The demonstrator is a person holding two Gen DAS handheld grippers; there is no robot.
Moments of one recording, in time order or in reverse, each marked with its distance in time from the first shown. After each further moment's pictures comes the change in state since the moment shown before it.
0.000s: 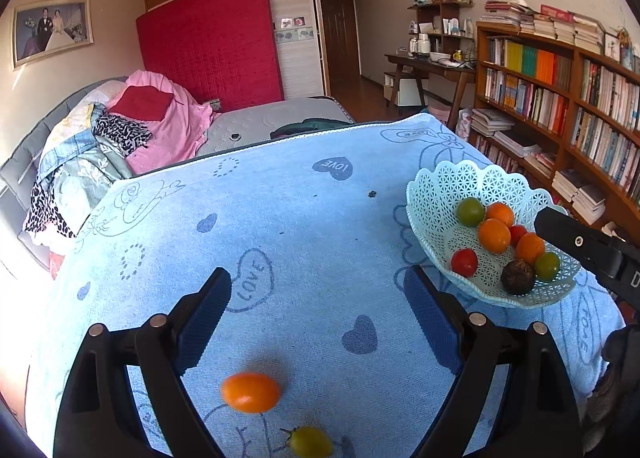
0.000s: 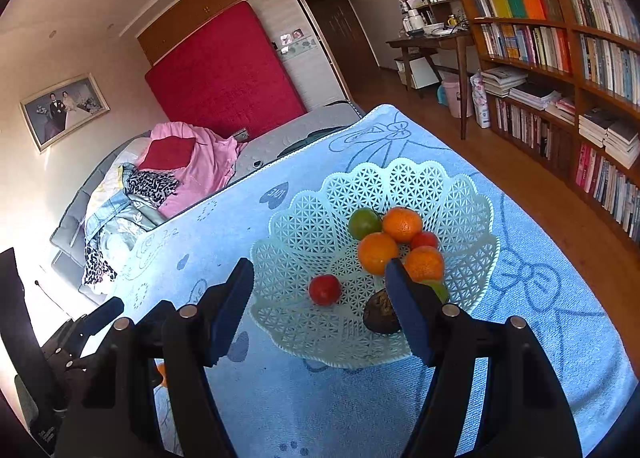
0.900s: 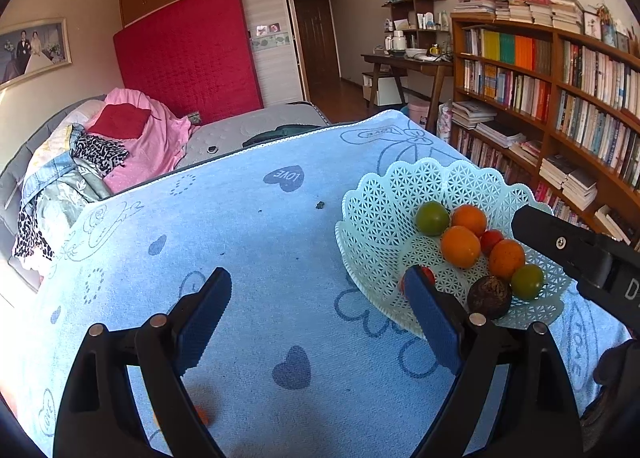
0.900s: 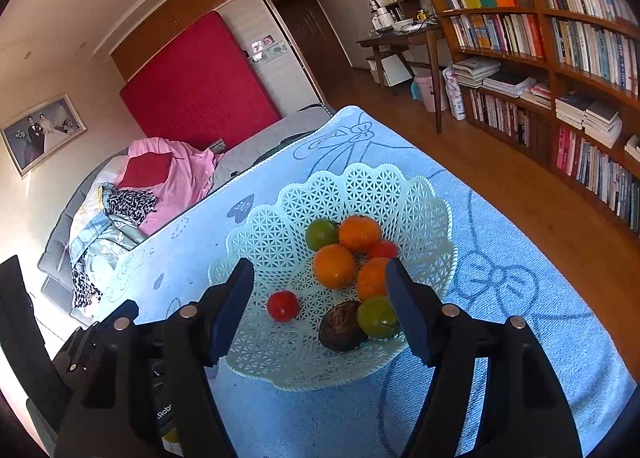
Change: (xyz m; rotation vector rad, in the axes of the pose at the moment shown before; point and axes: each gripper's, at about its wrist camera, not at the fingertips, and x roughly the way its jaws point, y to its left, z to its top) left arm 0.028 -0.062 0.011 0.083 -0.027 -0.046; right arm 0.006 -0.032 0.008 0.087 -0.019 -0.073
